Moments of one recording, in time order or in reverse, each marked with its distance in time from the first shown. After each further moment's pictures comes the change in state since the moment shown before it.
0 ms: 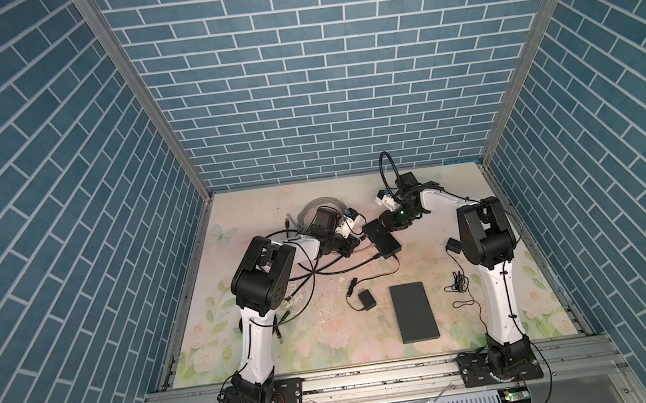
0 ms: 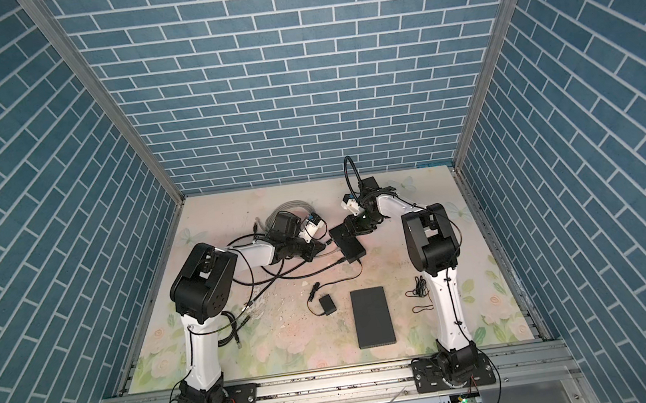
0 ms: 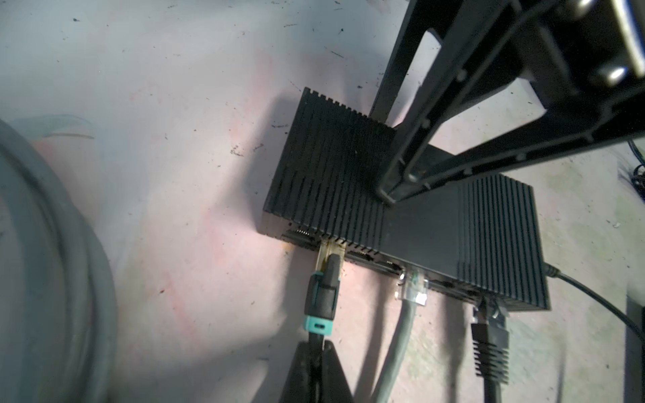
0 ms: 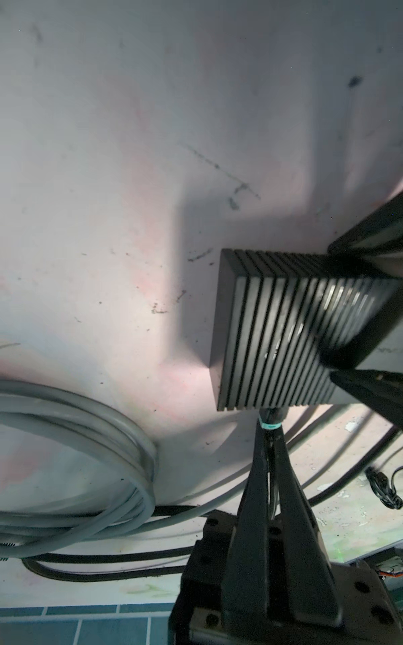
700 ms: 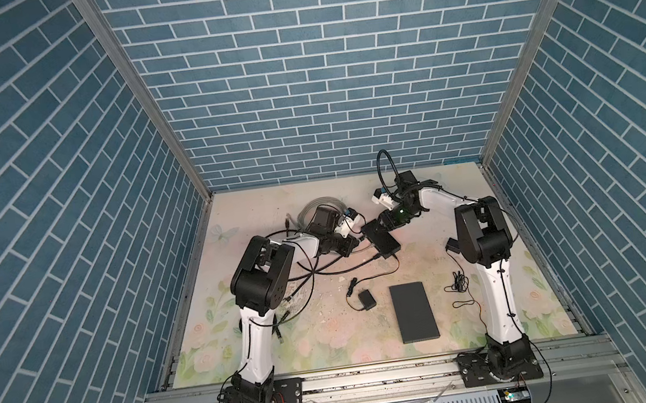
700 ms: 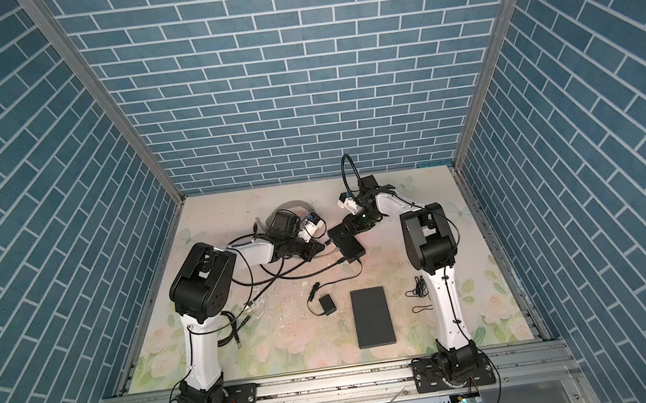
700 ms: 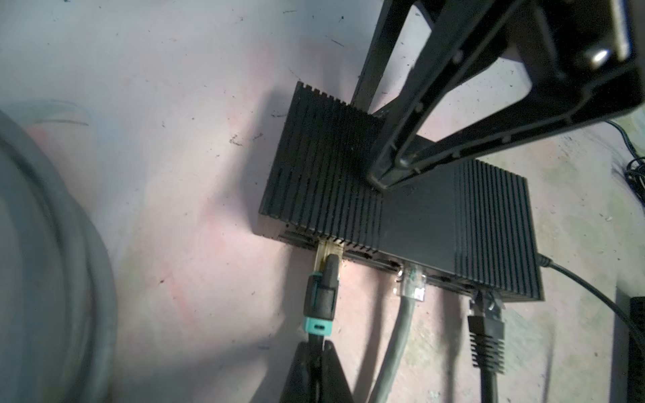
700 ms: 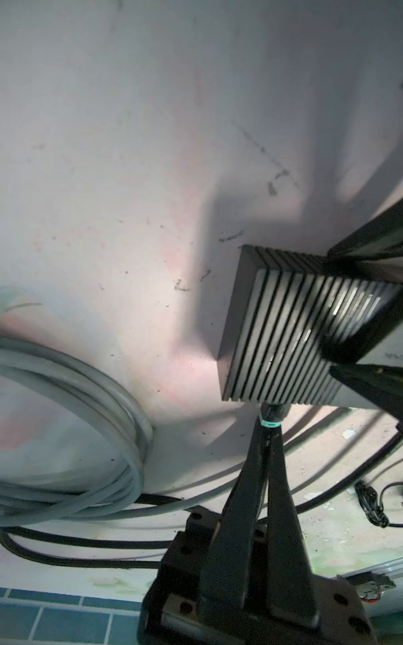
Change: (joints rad) left arm 0.008 0.002 0.023 -0.060 0.014 0.005; right arm 0.002 0.033 0.046 -0.026 -0.050 -0.150
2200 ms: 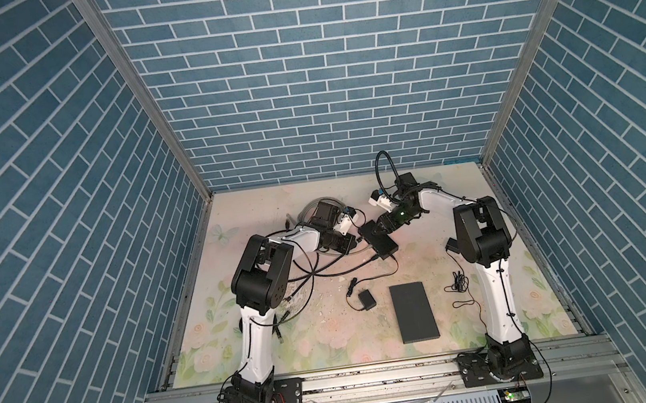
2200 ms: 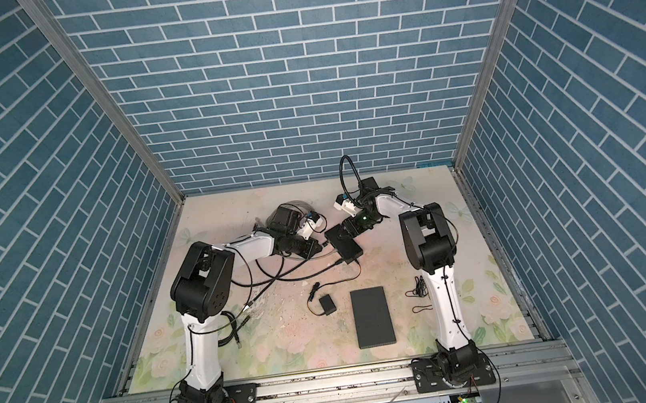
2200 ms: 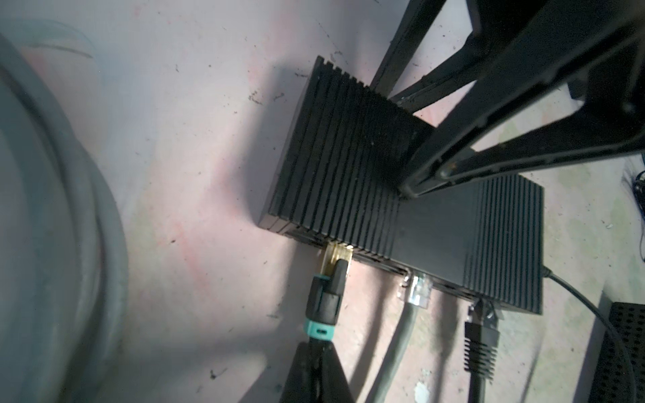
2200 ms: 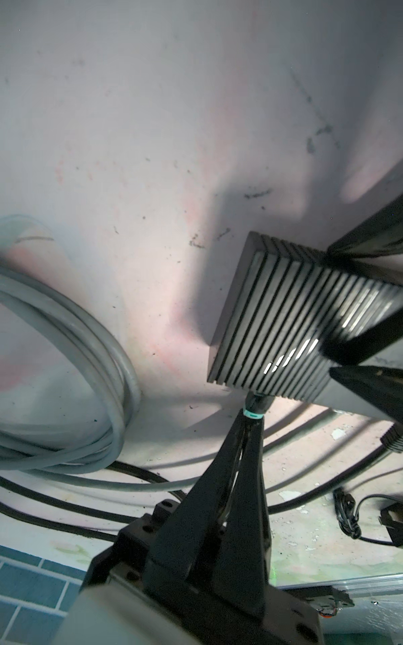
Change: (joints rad) left arm 0.001 0.015 0.107 -0.217 -0.038 -0.058; right arm 0.002 0.005 -0.024 0.030 -0.085 -0.132
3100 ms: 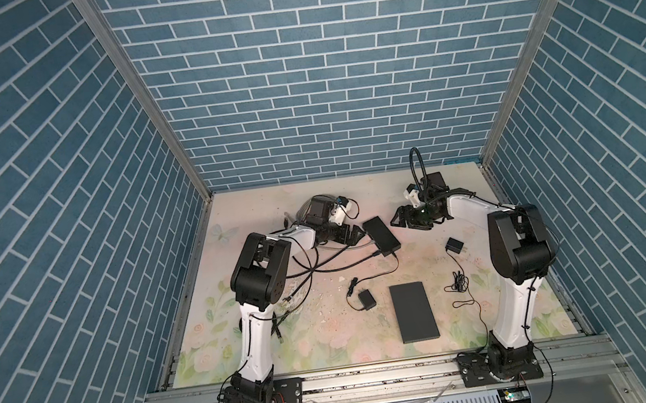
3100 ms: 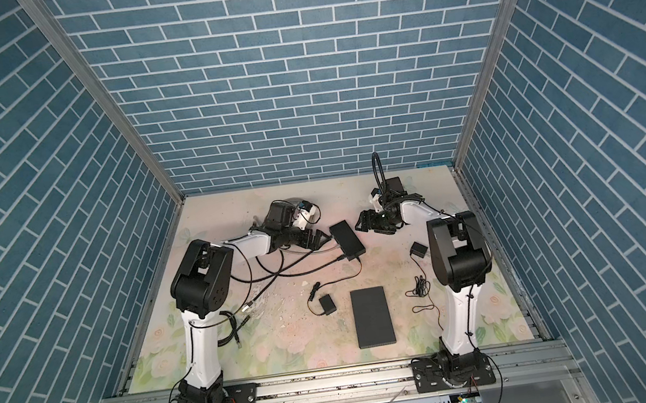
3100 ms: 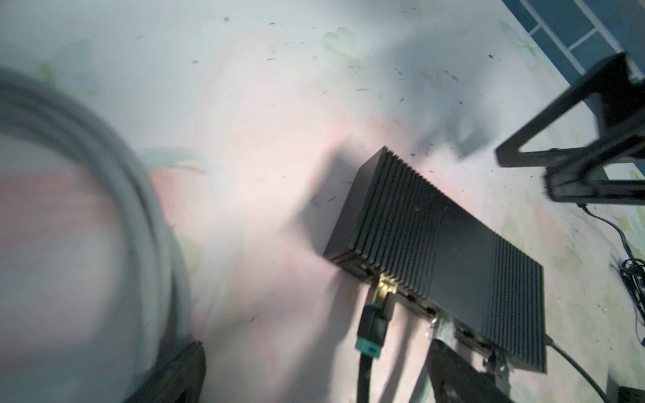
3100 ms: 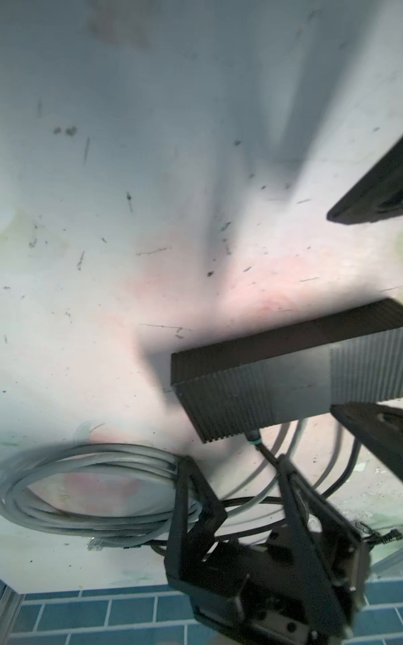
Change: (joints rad) left arm 0.078 -0.015 -0.024 0.176 -0.006 -0.096; right arm -0.108 -0.380 -0.417 0.250 0.260 0.580
